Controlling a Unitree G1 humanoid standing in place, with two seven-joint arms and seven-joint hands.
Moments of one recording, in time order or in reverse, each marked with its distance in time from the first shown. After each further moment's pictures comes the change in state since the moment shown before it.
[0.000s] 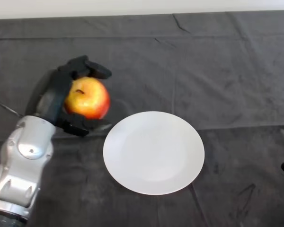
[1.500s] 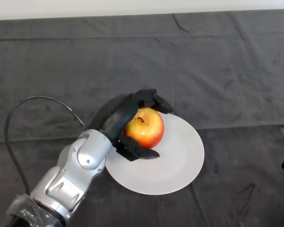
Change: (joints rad) left arm -0.081 -0.094 -0.318 0.140 -0.005 -0.036 0.004; right arm -0.001 0.000 -0.002 -0.004 0.000 -0.003 0.001
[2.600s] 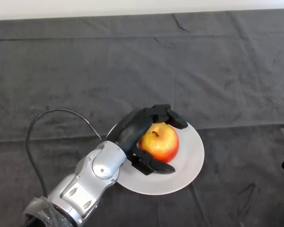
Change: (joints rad) left arm -0.025 -0.037 -0.118 0.121 -0.141 -0.037 0.037; right arm -0.001 0.000 0.000 0.000 0.000 -0.001 -0.001
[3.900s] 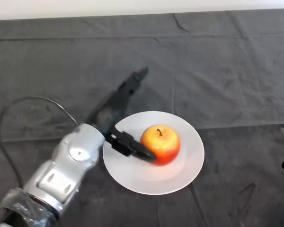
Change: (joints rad) left arm -0.011 0.073 0.112 -0.088 -0.044 0.079 -0.037; right arm -0.001 0.000 0.000 0.000 0.000 0.000 0.000
